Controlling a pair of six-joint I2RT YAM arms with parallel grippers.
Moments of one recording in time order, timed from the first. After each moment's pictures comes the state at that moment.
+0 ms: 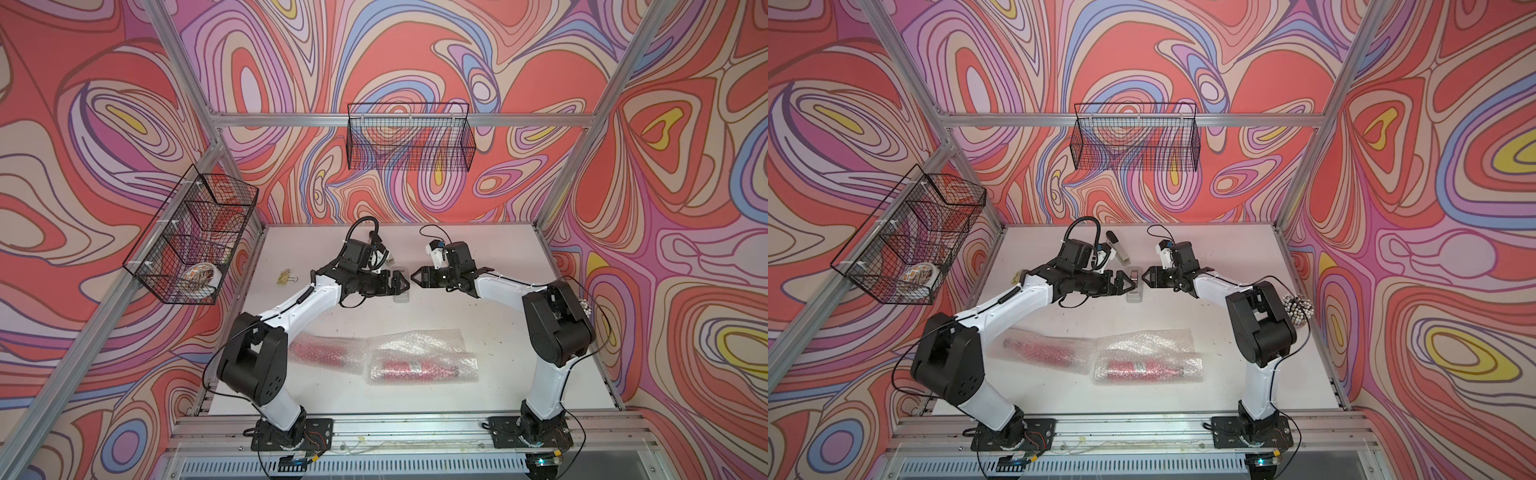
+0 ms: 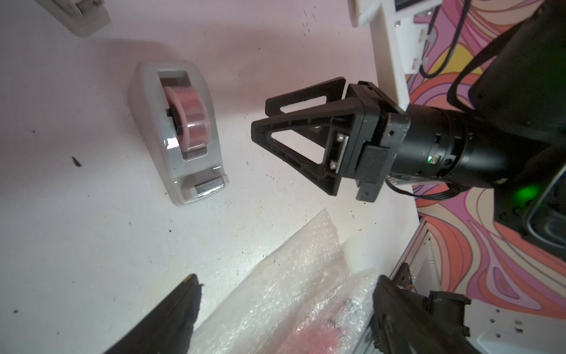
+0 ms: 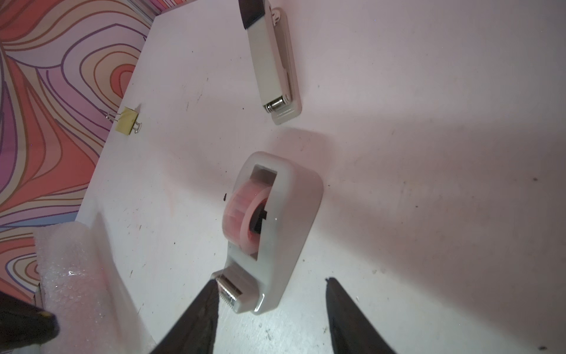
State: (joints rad) left arm -0.44 1.67 1.21 -0.37 0.56 -0.52; right arm 0.38 1.93 1.21 -0.03 -0.44 0.34
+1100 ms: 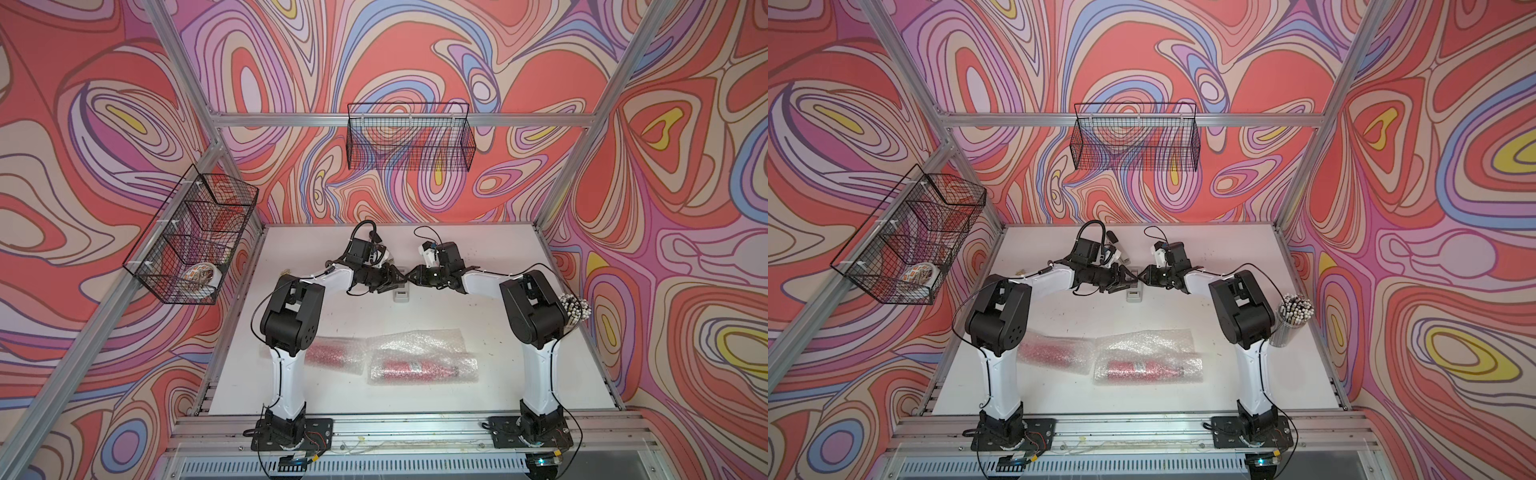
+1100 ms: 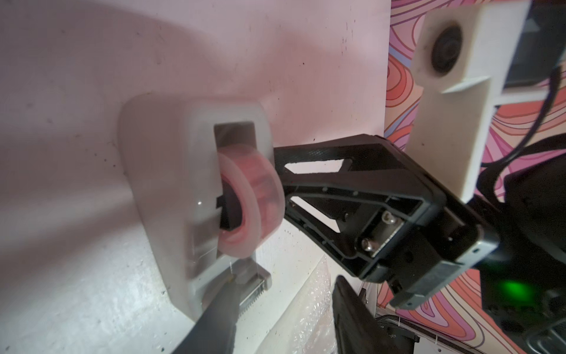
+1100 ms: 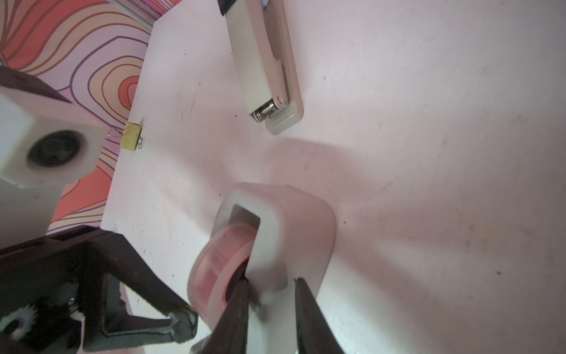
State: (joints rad) left arm -0.36 2.05 1.36 -0.20 0.76 -0.68; right arm 0.38 2.11 1.32 0.06 -0.52 0.44
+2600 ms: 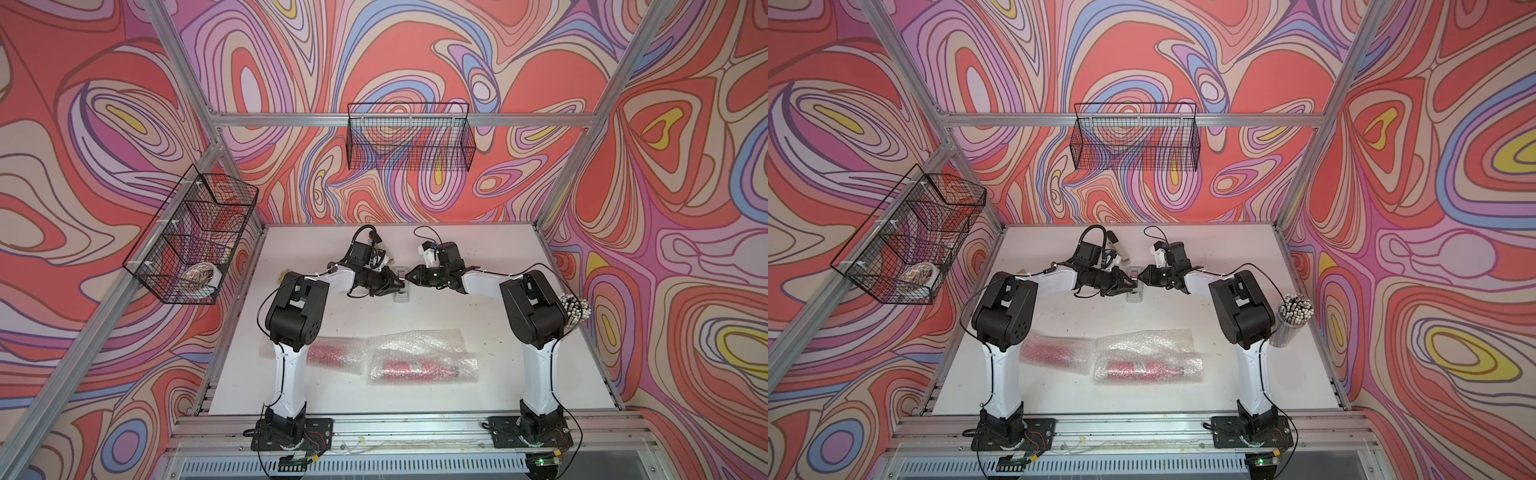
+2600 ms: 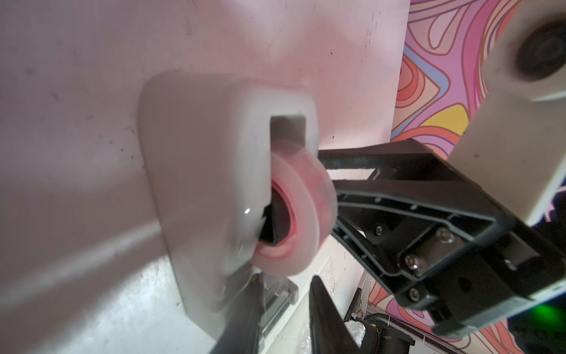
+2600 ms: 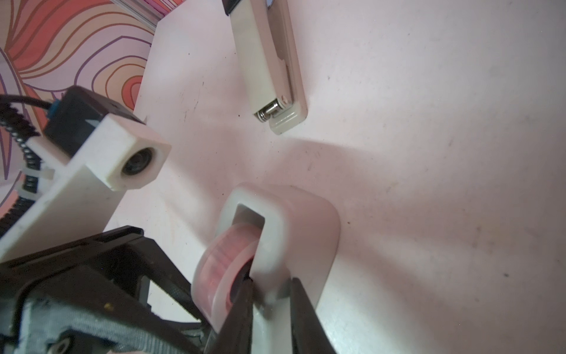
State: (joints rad) left arm -0.36 2.10 1.37 -0.19 0.79 -0.72; right arm 0.38 2.11 1.32 0.06 -0.52 0.44
